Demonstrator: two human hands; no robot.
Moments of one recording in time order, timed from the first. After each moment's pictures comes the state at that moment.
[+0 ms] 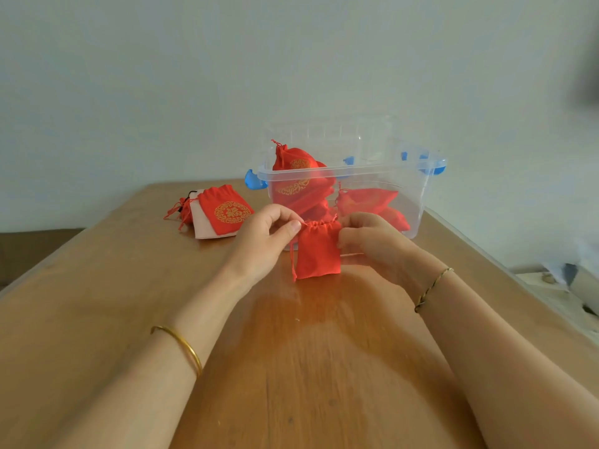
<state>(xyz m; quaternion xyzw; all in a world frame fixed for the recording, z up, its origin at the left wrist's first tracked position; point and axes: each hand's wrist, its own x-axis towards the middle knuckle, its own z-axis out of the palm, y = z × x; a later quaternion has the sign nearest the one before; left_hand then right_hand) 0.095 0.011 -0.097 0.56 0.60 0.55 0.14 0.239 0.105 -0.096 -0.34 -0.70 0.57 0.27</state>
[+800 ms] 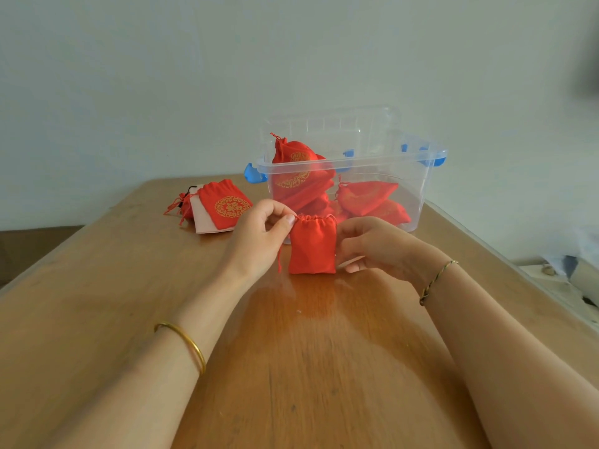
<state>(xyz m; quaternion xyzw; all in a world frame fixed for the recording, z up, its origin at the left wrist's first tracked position) 0.091 0.008 -0.105 0.55 0.64 0.54 0.06 0.249 0.107 -0.105 -0.33 -0.74 0.55 0.17</state>
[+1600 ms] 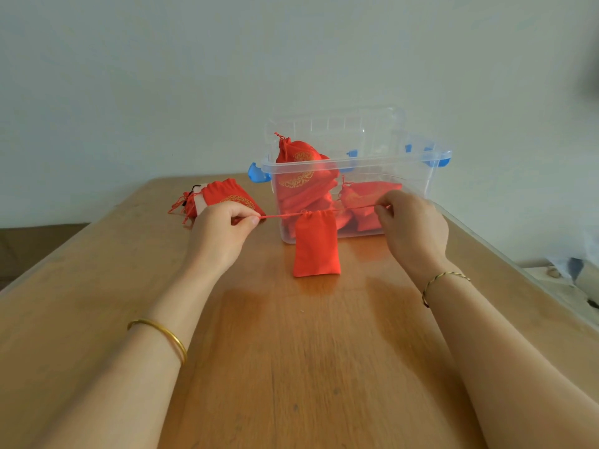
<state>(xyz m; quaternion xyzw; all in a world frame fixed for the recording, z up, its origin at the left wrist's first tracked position) 0.051 -0.005 -0.098 0.49 0.73 0.47 -0.04 0.261 0.121 -0.106 -0.51 -0.77 0.03 0.38</state>
